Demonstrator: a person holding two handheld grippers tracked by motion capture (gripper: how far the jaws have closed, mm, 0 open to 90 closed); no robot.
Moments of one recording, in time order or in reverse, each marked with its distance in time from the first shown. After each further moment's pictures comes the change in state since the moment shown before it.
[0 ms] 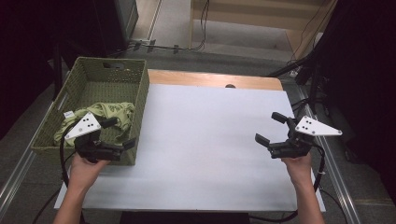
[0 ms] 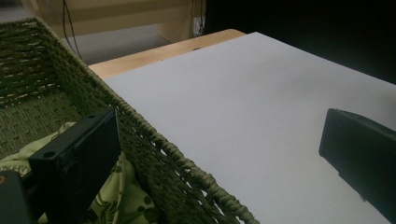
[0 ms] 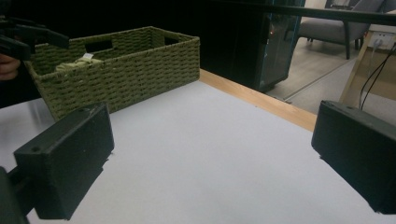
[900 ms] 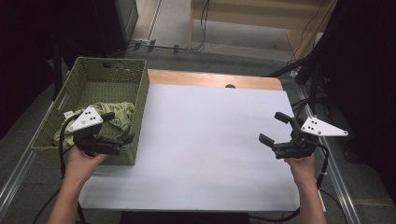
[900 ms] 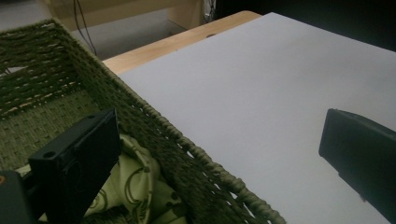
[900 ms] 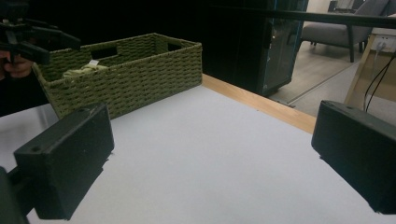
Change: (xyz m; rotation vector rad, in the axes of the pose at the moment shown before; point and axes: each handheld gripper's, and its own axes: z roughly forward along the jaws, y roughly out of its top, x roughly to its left) left arm 0.008 0.016 0.002 0.078 0.059 0.056; right arm -0.004 0.001 -0.008 -0.020 0.017 0.008
